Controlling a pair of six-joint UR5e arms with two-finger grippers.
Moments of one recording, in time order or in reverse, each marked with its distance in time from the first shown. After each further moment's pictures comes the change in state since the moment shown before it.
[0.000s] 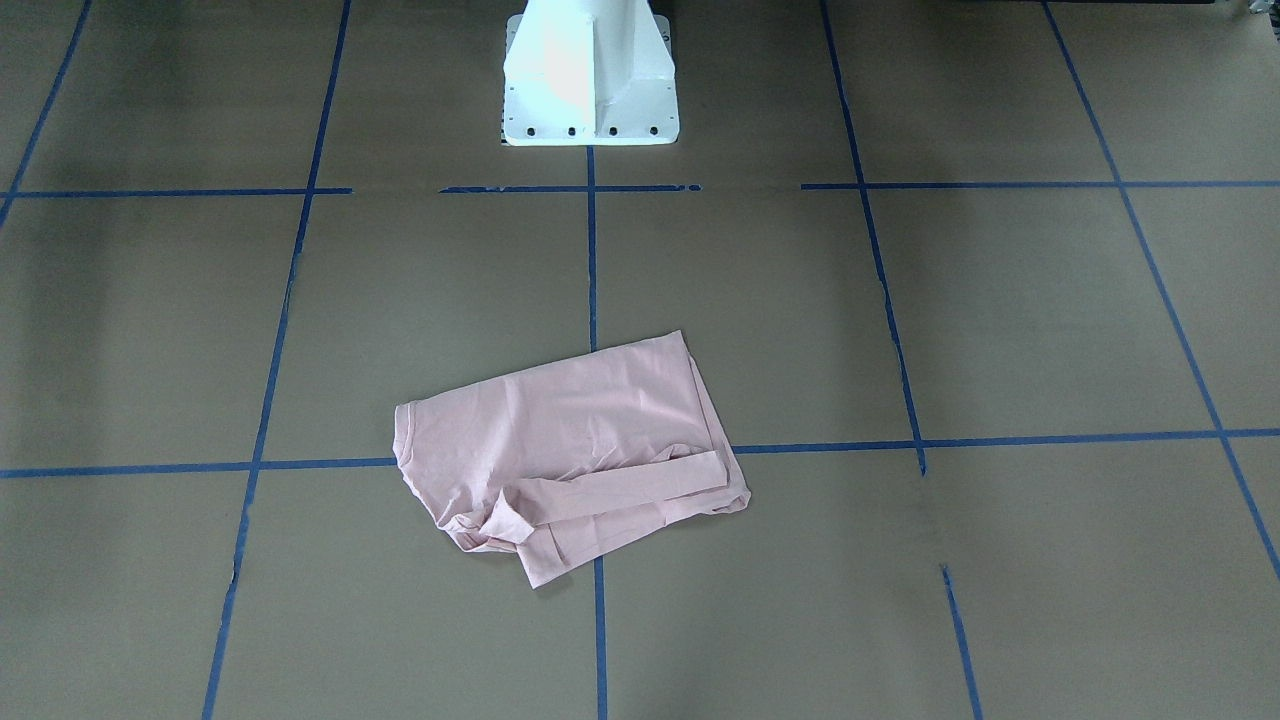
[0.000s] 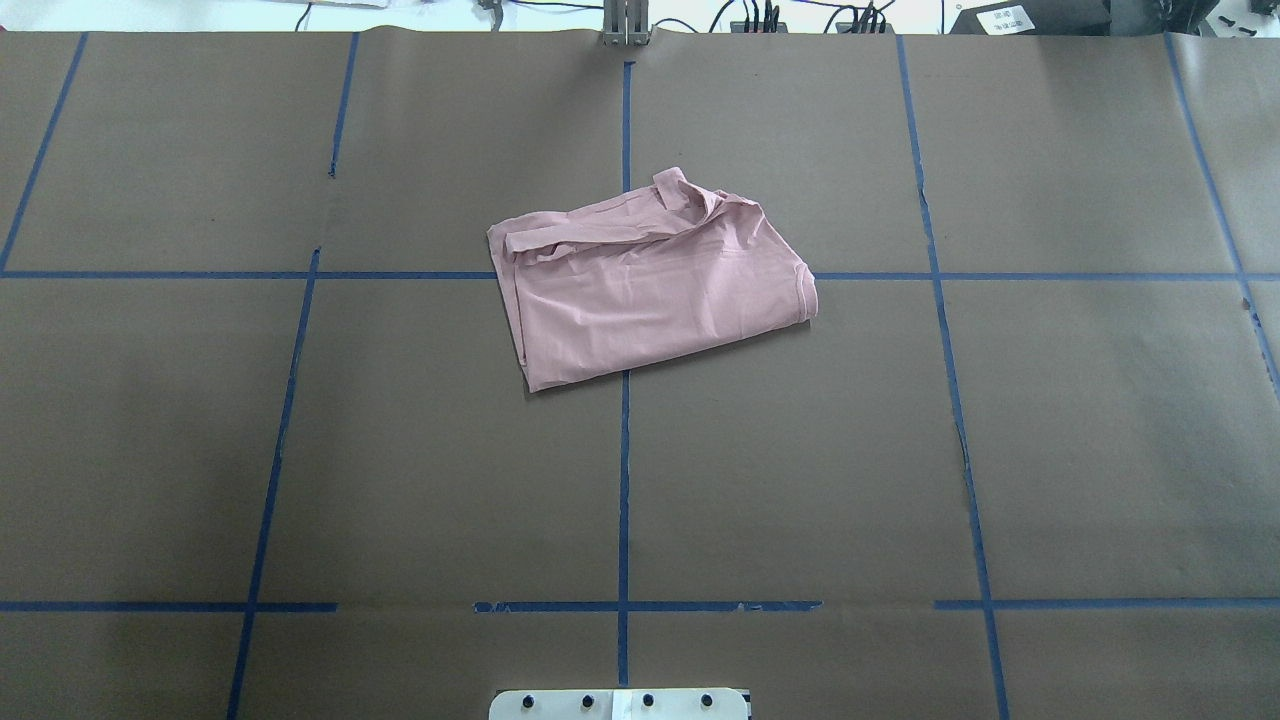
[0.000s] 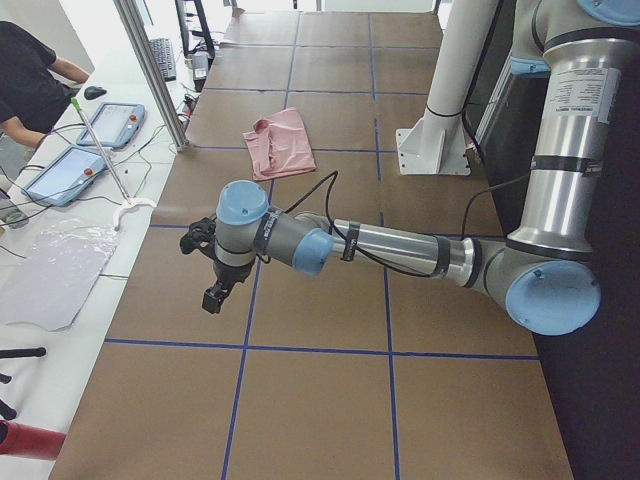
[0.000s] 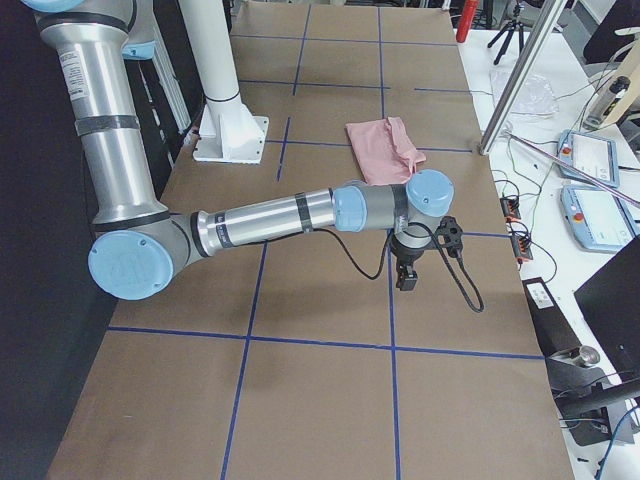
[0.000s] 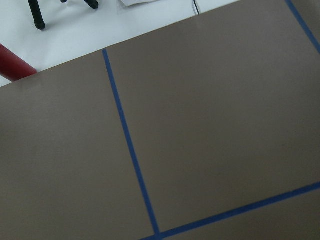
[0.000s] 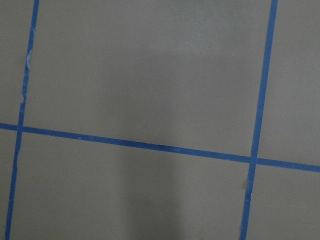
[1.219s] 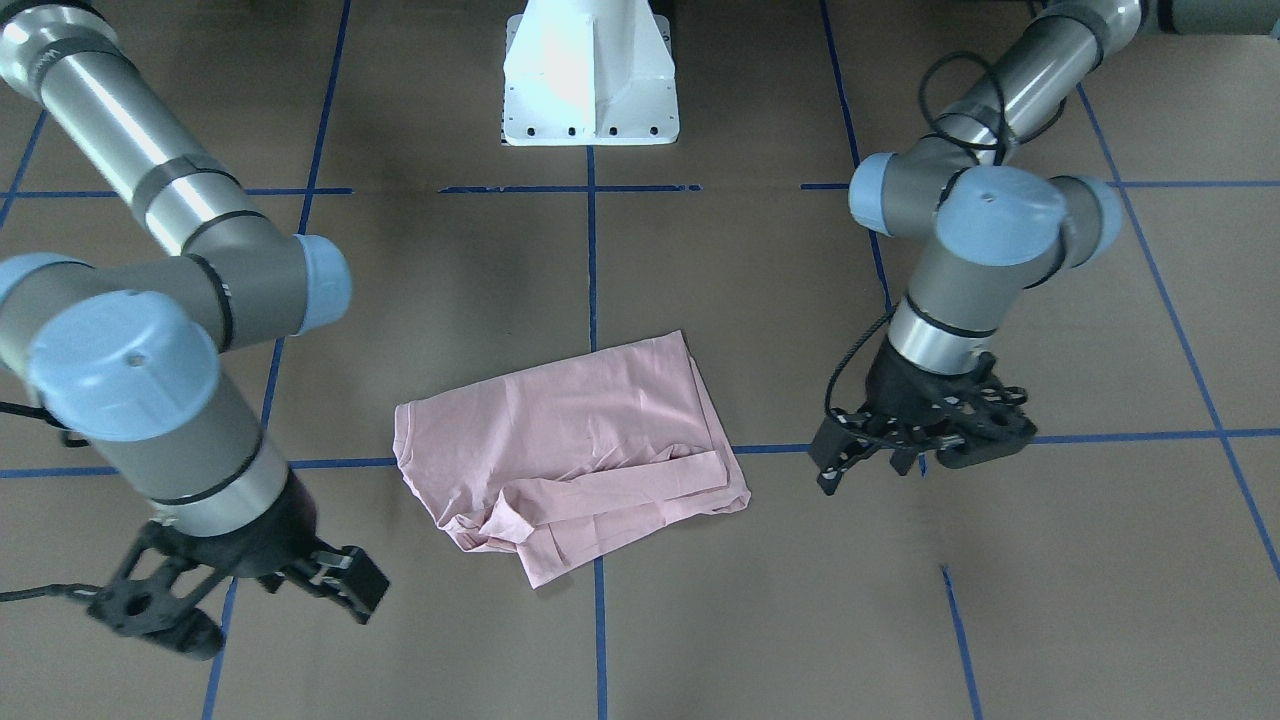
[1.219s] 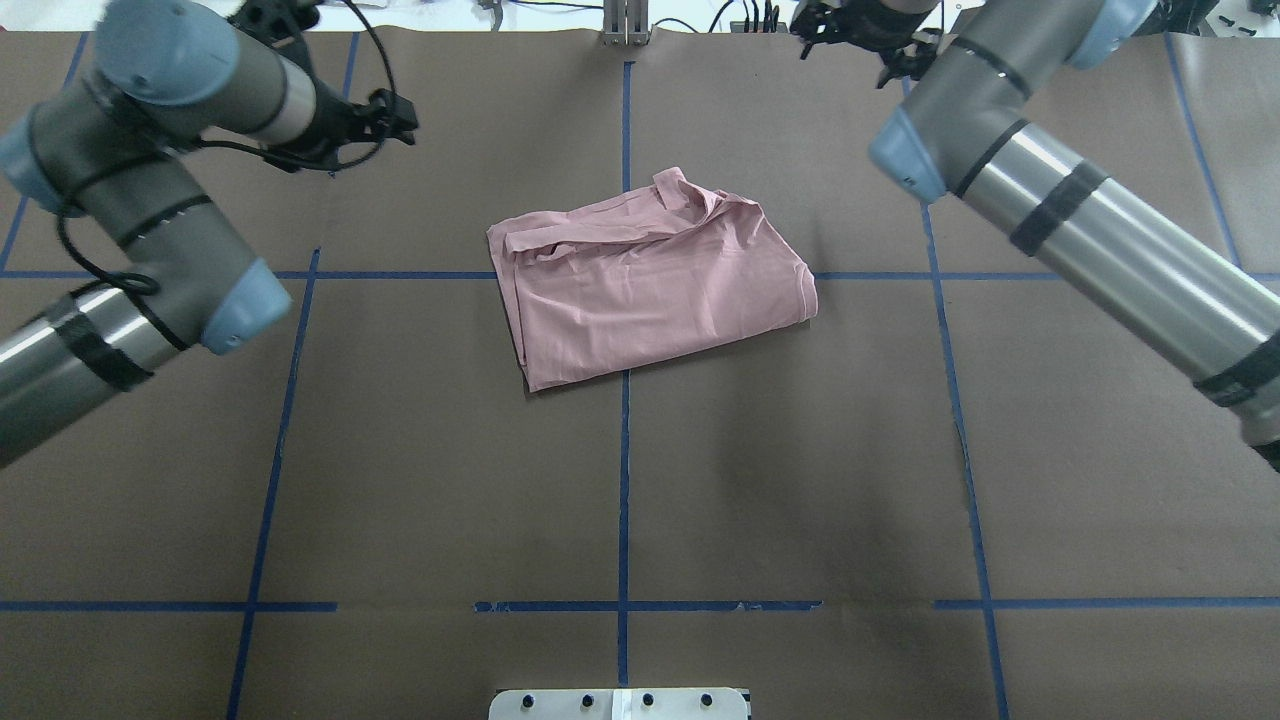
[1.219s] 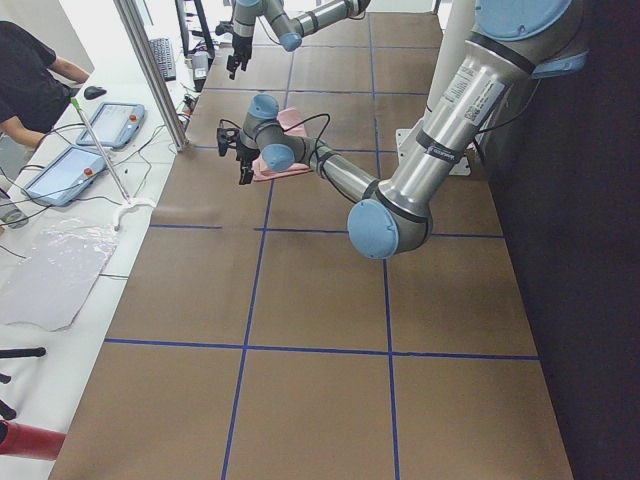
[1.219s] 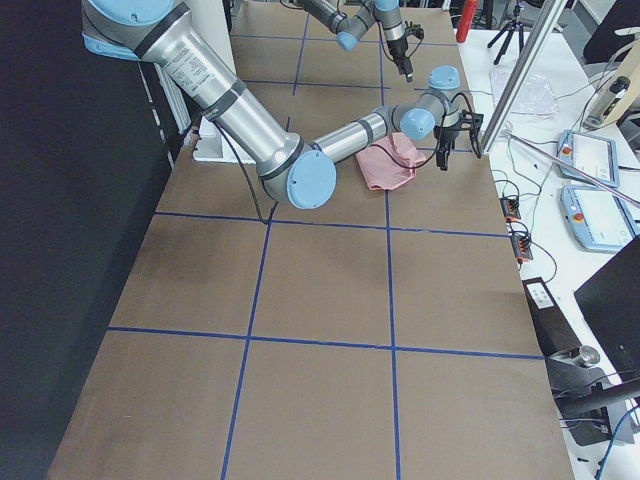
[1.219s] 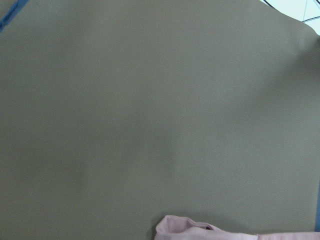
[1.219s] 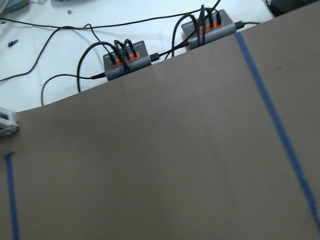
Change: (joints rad) left arm 0.613 -0.469 0.122 -0.223 0.345 -1.409; right arm -0.470 0.621 -0.407 0.414 -0.423 1.118
